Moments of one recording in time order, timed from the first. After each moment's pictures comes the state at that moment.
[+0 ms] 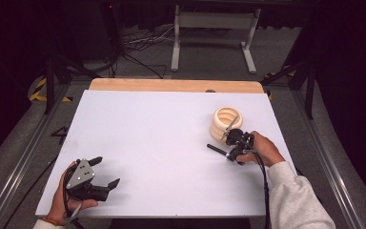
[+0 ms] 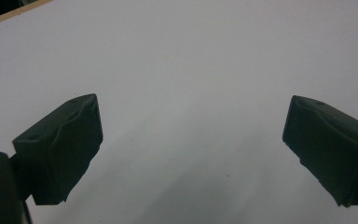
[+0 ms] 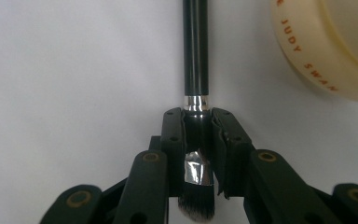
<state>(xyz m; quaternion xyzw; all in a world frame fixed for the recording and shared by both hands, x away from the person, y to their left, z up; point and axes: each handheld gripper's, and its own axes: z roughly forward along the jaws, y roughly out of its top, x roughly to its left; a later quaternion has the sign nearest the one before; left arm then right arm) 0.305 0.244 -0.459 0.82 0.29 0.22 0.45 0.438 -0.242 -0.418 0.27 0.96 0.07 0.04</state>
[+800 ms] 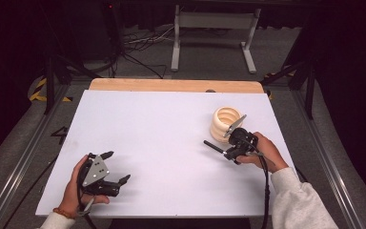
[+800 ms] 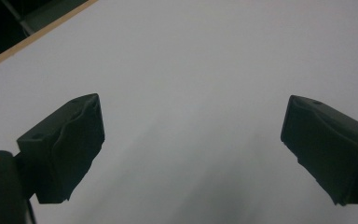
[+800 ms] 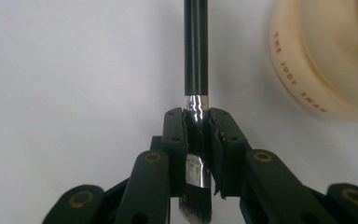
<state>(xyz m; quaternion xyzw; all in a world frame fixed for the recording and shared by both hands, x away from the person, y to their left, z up) 0.319 0.204 -0.450 0.84 0.23 0.26 0.42 0.420 -0.243 -0.396 0.28 0.95 0.16 0.05</state>
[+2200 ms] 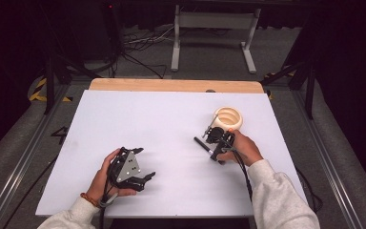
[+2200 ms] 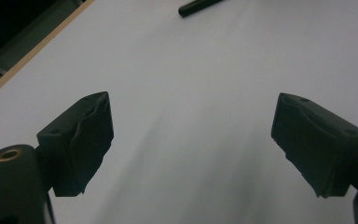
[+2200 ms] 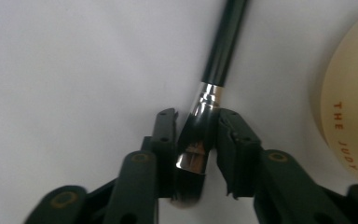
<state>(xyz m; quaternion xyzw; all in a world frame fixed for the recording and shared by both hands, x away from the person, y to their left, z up) 0.336 0.140 -0.448 0.86 0.14 0.26 0.41 0.445 -0.185 -0.419 0.29 0.96 0.07 0.03</state>
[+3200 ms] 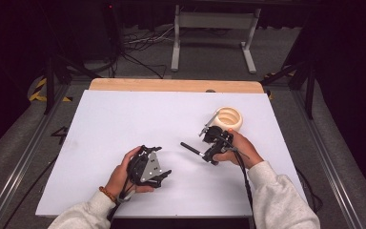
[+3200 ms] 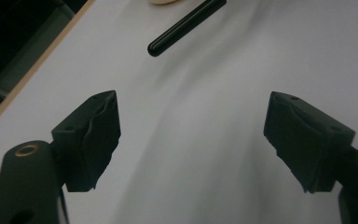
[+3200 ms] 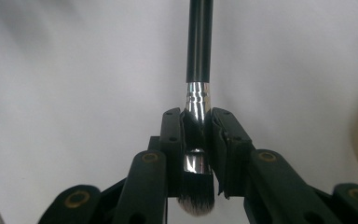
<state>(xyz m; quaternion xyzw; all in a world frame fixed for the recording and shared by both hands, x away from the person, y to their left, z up) 0.344 0.085 -0.448 0.87 0.09 0.30 0.37 0.426 -0.171 -0.394 0.27 0.95 0.16 -0.01</state>
